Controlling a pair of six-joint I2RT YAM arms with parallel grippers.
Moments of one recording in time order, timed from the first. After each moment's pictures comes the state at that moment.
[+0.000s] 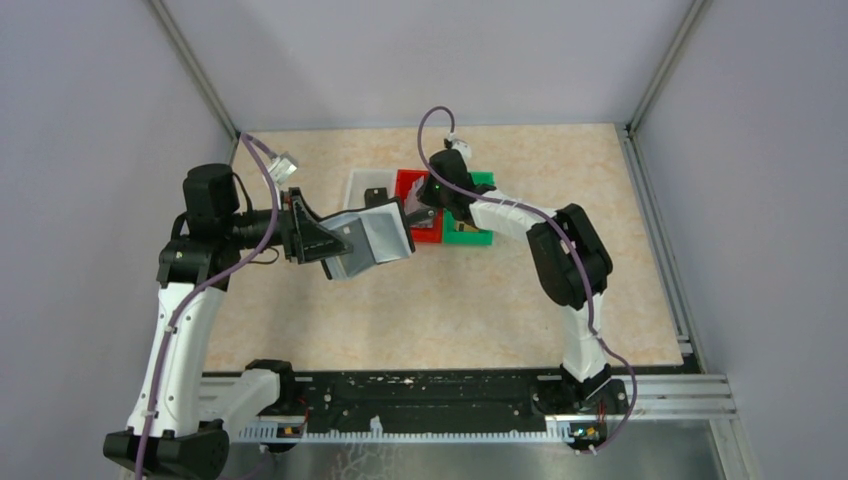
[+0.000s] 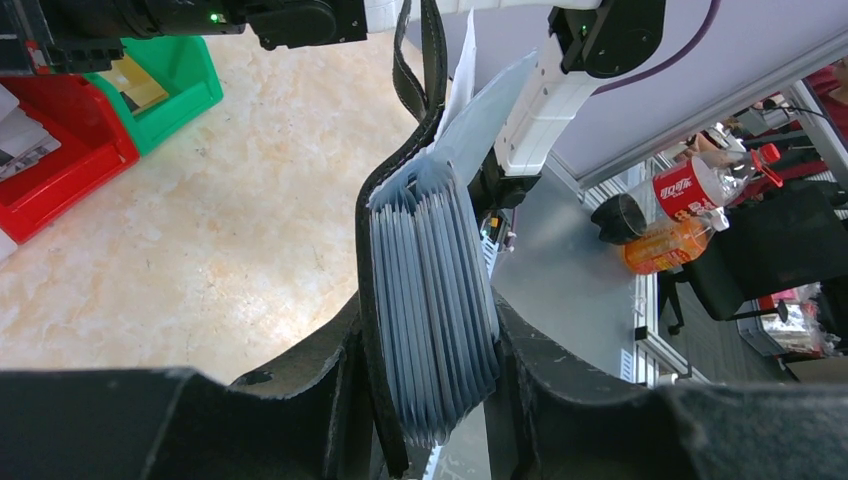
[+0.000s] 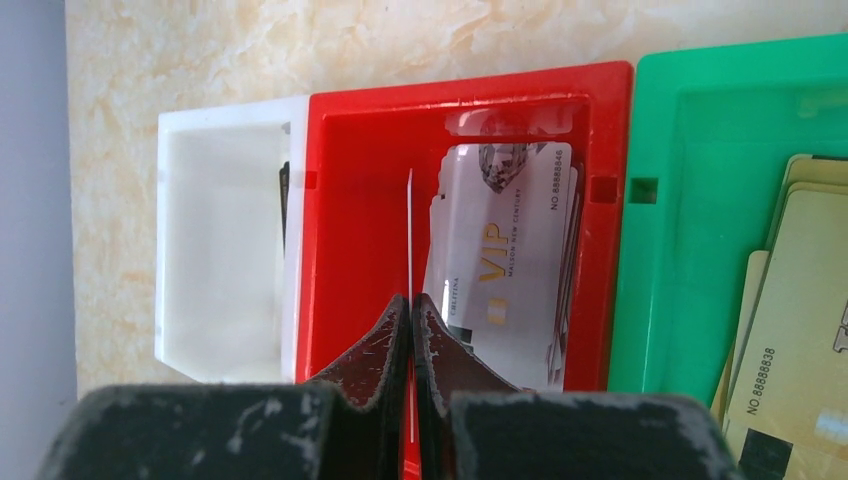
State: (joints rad) left arm -0.10 0.96 1.22 -0.72 1.18 -0.19; right arm 0.61 2.01 1.43 0.01 0.10 0.76
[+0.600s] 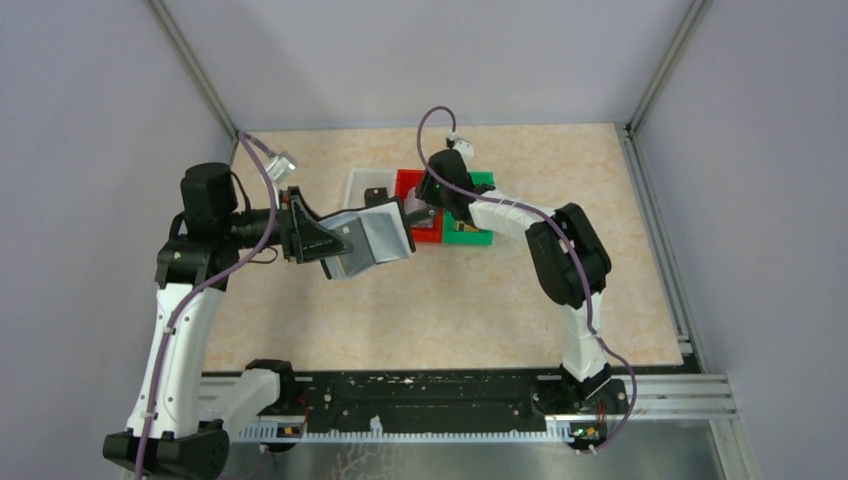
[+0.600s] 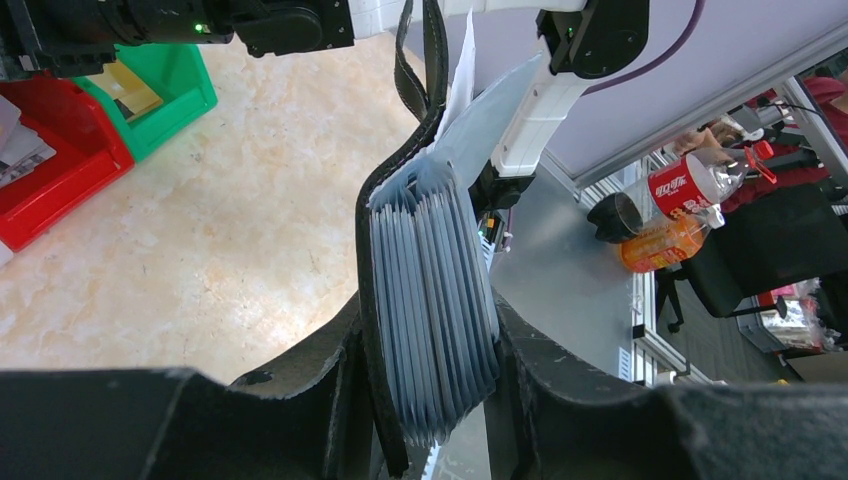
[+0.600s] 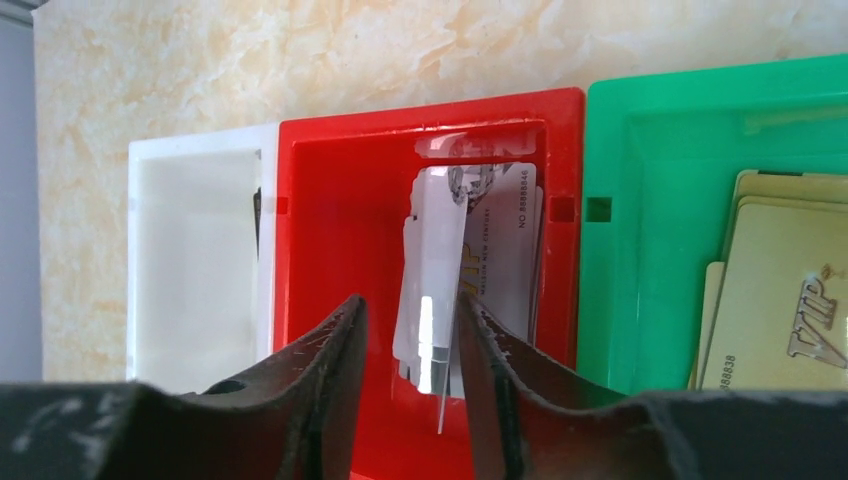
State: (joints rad) left arm -0.10 0.96 1.23 -0.72 1.19 -0.19; right arm 0.61 2.02 1.44 0.01 0.17 0.75
